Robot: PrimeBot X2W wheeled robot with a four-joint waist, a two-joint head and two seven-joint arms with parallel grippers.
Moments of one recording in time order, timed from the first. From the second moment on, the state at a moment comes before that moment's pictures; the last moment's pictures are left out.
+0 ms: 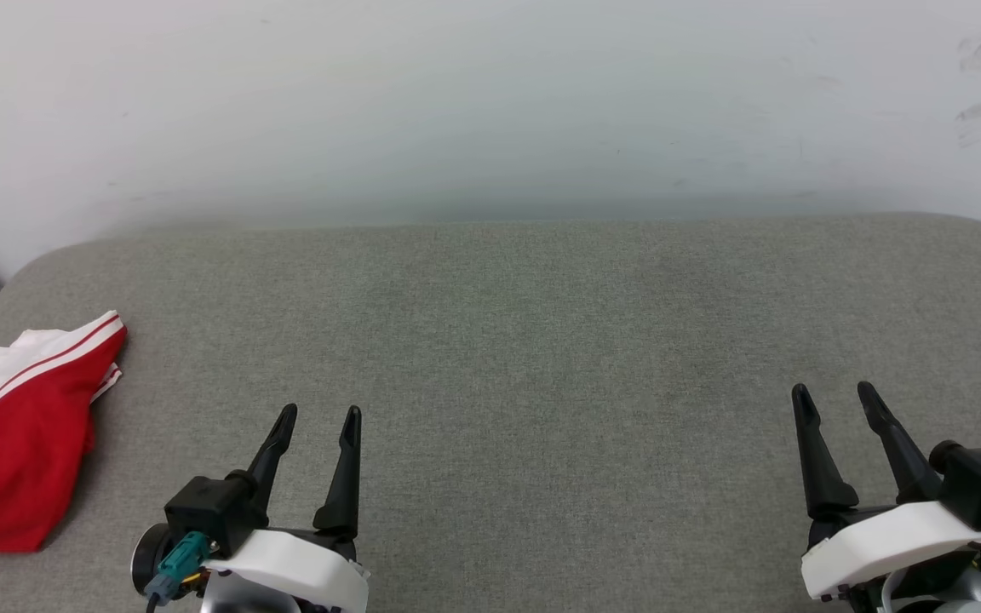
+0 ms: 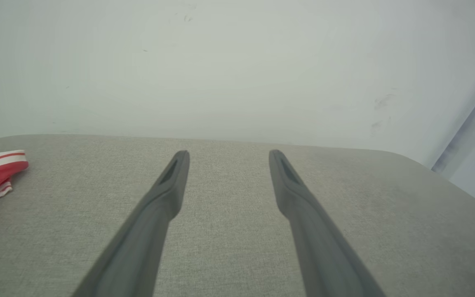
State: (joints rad) left arm -0.02 0.08 -0.10 0.10 -0.27 -0.10 -0.20; right arm 0.01 -0.05 -0.03 -0.02 0.23 0.13 -0.03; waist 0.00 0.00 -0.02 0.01
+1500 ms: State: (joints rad) left arm -0.03 0.06 -0.10 0.15 -0.09 -0.09 -0.26; right arm 0.03 -0.05 -0.02 -0.06 0.06 0.13 -0.06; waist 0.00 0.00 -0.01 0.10
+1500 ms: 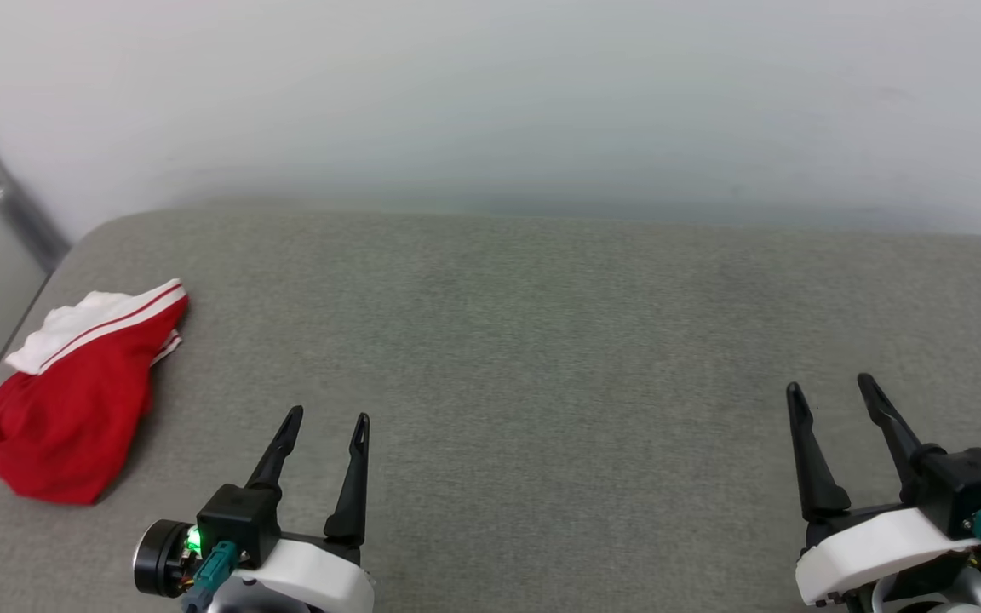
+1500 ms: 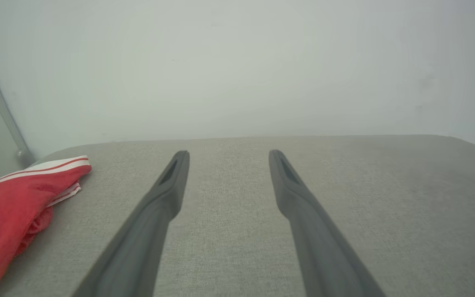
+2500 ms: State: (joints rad) left arm -0.03 0.06 0.00 0.13 -0.08 -0.08 -0.26; right arm 0.02 -0.05 0.06 -0.12 0.05 0.13 -0.04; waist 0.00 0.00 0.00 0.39
